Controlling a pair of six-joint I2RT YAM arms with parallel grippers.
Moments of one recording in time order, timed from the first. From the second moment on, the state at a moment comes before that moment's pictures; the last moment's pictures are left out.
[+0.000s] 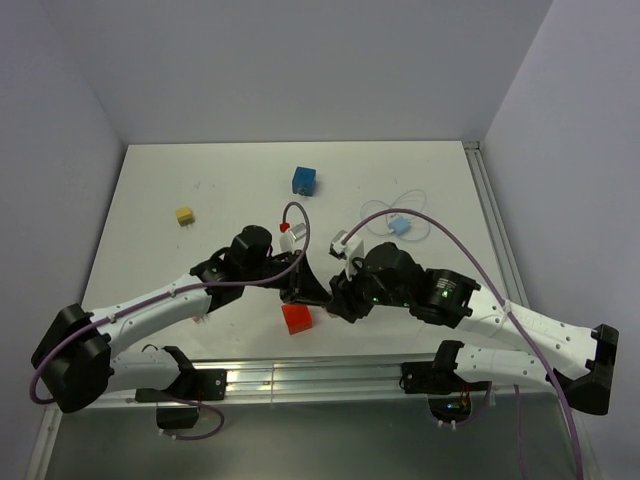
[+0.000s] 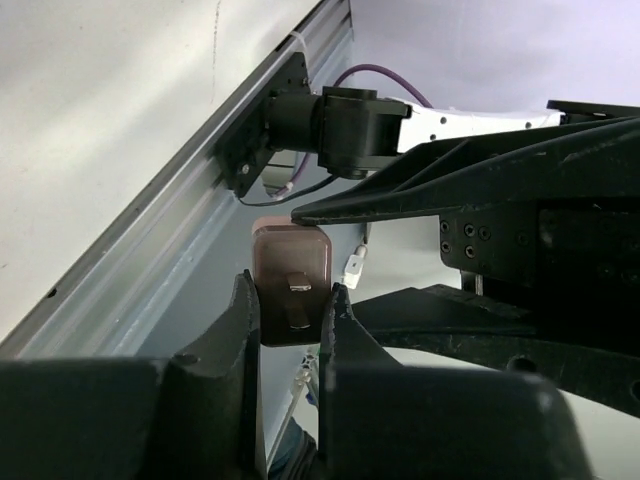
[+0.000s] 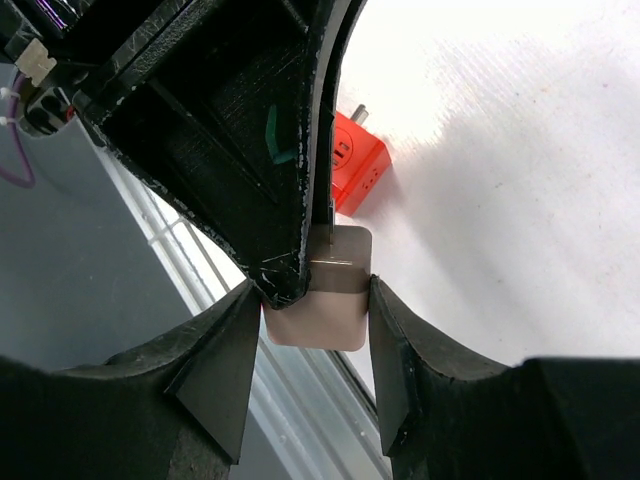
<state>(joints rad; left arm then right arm) -0.82 1.22 0.73 0.02 0.69 -1.10 1.04 0.93 0.88 -0.57 -0.07 0.25</state>
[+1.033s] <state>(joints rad) -0.82 0.80 0.54 0.35 0.35 -1.02 1.02 0.64 0.84 -0.62 0.17 0.69</state>
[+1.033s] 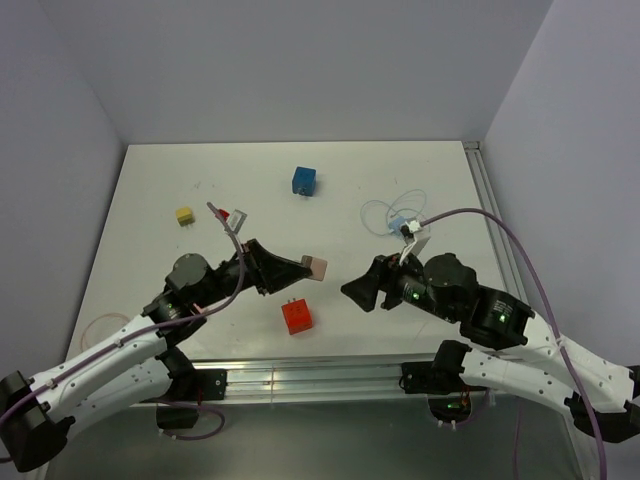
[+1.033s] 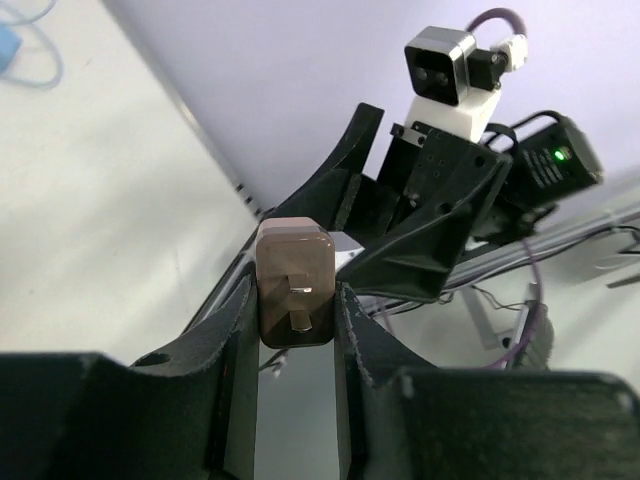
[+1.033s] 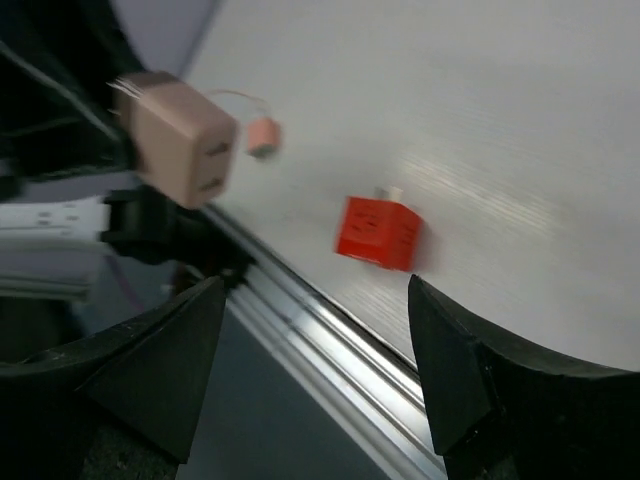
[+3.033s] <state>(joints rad) -0.81 0.44 0.52 -0.53 -0.34 -1.17 1.00 1.66 1.56 -1.14 -0.06 0.53</state>
